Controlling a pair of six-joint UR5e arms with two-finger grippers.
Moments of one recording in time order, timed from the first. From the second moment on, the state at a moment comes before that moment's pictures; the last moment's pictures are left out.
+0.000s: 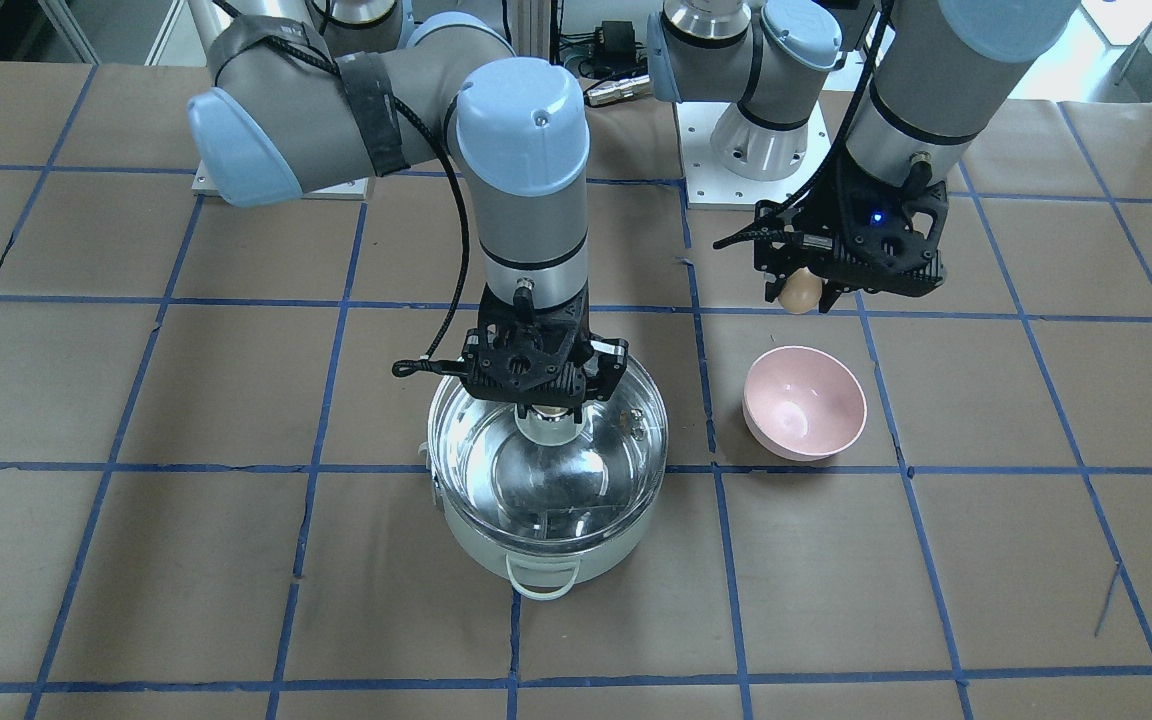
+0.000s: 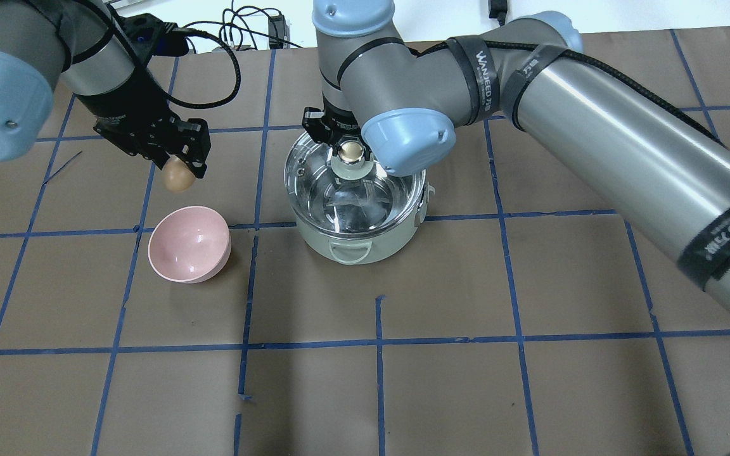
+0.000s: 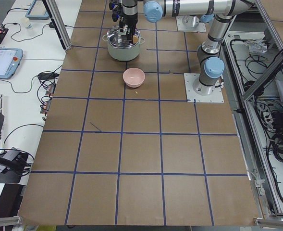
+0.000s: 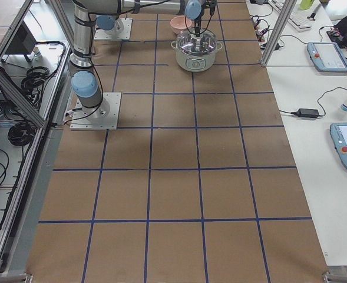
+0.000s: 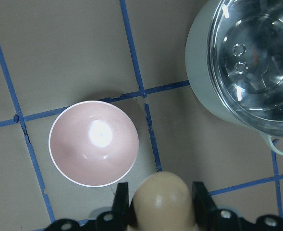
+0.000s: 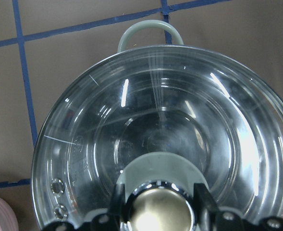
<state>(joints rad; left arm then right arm) -1.53 -1.60 -1.61 -1.53 1.54 0.24 1.98 -1.19 1.41 -1.96 -1.55 0.56</state>
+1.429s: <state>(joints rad) -1.78 -1.86 -1.63 -1.09 1.54 -0.08 1.57 -1.50 1.39 -1.49 -1.51 0.20</state>
